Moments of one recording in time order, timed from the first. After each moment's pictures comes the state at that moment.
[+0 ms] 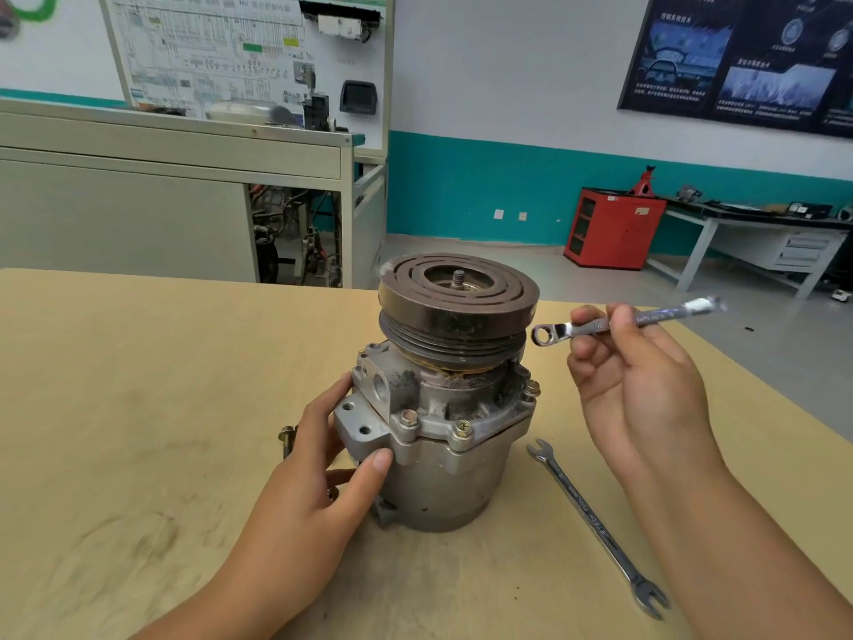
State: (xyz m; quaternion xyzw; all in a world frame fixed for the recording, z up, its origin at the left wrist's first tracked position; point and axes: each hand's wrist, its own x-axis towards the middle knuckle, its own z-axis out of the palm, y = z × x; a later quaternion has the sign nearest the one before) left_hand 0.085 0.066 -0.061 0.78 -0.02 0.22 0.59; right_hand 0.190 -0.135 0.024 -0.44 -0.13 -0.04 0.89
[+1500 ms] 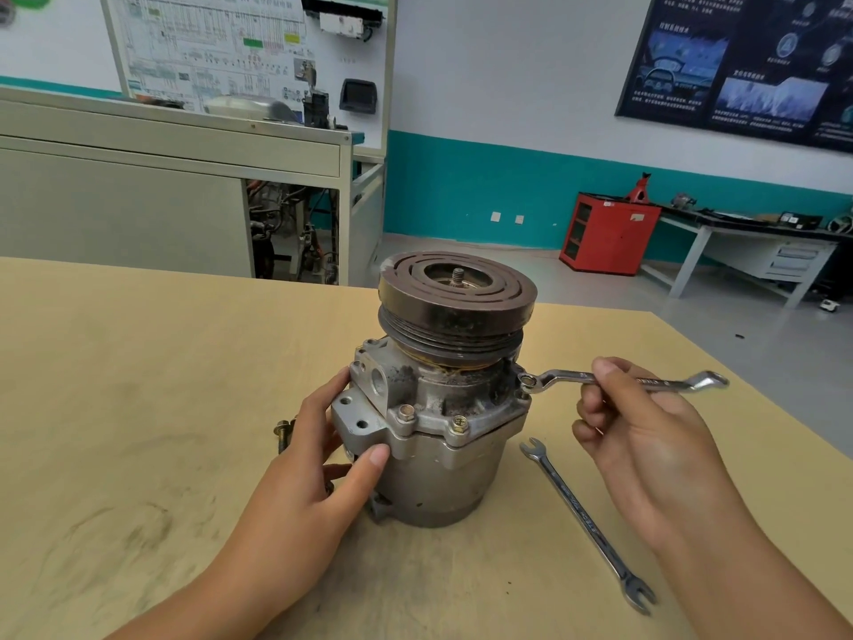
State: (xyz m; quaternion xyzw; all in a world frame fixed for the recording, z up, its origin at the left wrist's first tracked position) left_hand 0.085 0.065 -0.060 0.78 -0.02 0.22 0.59; right_hand 0.170 -0.155 0.002 -0.55 -0.05 -0.01 0.84
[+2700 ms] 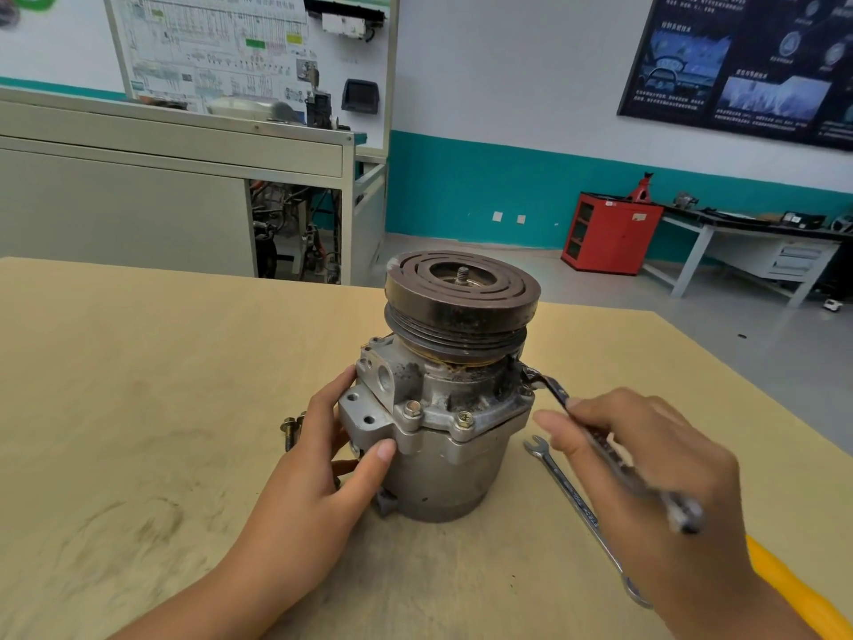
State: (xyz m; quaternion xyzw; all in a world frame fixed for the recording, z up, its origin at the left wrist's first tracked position) left_hand 0.086 0.066 -0.064 0.78 -0.01 0.21 0.59; right_hand 0.129 -0.156 0.002 -0.78 -0.37 -0.41 0.30
